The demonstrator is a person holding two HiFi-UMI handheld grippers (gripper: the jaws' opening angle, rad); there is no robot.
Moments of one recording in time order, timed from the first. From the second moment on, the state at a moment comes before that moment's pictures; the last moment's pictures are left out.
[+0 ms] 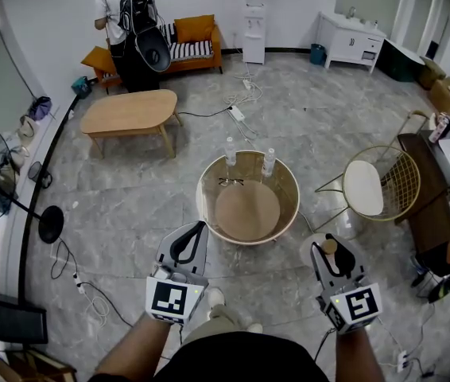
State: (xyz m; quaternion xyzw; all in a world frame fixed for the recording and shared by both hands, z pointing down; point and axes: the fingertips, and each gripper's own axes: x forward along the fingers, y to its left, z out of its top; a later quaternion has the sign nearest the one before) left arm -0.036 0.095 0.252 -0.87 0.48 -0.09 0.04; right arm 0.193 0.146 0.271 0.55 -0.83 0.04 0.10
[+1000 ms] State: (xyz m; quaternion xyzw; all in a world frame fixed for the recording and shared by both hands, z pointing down) left arm -0.079 -0.011 0.269 -0.88 0.46 -0.10 0.04; right arm 0.145 0.049 0.284 0.57 -0.81 0.06 0.11
